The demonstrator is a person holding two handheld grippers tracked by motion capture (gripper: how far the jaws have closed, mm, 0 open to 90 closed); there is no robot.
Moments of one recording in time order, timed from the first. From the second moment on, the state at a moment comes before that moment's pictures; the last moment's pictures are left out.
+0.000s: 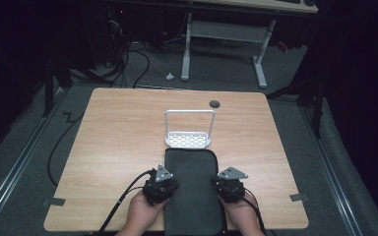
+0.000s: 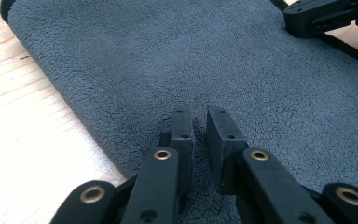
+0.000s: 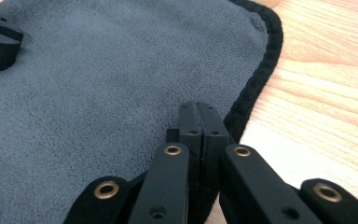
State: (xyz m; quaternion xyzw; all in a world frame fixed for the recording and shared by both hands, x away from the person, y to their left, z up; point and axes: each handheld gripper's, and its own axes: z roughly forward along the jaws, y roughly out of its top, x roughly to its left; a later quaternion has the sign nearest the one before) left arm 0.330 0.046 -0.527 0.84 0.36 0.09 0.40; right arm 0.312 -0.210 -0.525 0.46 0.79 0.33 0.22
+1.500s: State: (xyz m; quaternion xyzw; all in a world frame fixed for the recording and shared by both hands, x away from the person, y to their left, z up) left arm 0.369 0.101 -0.533 0.76 0.48 0.04 0.44; right arm 0.349 -0.194 -0.527 0.50 0.77 0.36 0.17
